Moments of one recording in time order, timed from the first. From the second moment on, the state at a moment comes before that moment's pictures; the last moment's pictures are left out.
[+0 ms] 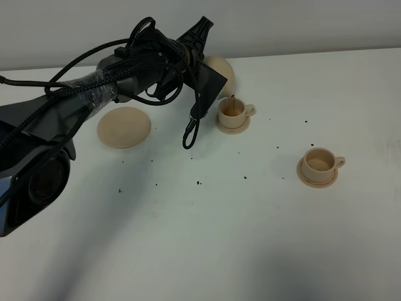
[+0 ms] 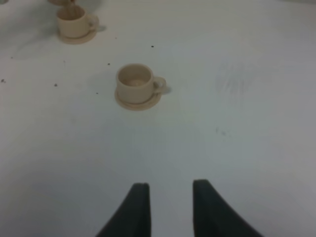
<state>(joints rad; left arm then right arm) -0.48 2.37 -1.93 0.51 0.35 1.46 0.12 -0.01 -0.49 0.15 1.07 -0.18</state>
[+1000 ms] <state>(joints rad) -0.49 2.37 -1.93 0.51 0.33 1.57 0.12 -0.01 -0.49 0.15 1.07 -0.18</state>
